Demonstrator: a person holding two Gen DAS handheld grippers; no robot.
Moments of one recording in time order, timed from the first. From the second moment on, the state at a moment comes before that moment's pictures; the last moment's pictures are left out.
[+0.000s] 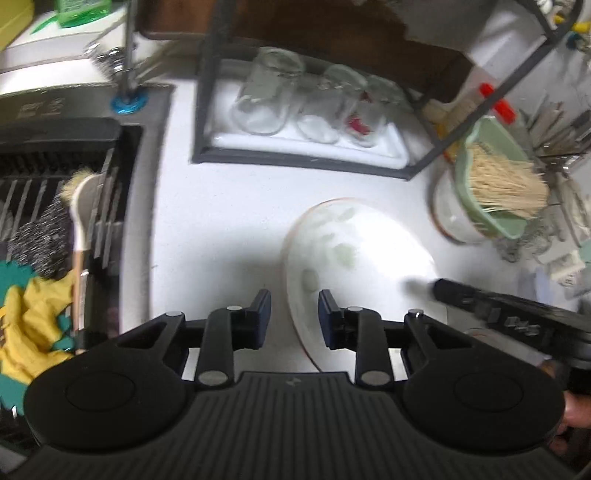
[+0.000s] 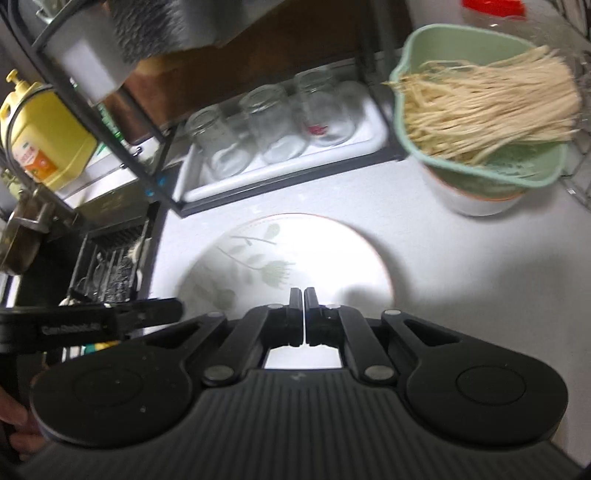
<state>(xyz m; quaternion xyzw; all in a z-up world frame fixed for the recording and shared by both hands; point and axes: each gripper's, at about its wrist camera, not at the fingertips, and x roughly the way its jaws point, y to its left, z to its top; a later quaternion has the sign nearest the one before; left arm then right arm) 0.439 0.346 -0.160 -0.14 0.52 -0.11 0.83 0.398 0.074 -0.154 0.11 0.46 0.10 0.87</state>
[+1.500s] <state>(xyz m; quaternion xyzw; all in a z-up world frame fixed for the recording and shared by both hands) 0.438 0.349 -0.150 -0.16 0.53 -0.10 0.83 0.402 0.056 -0.167 0.15 0.51 0.11 0.84</state>
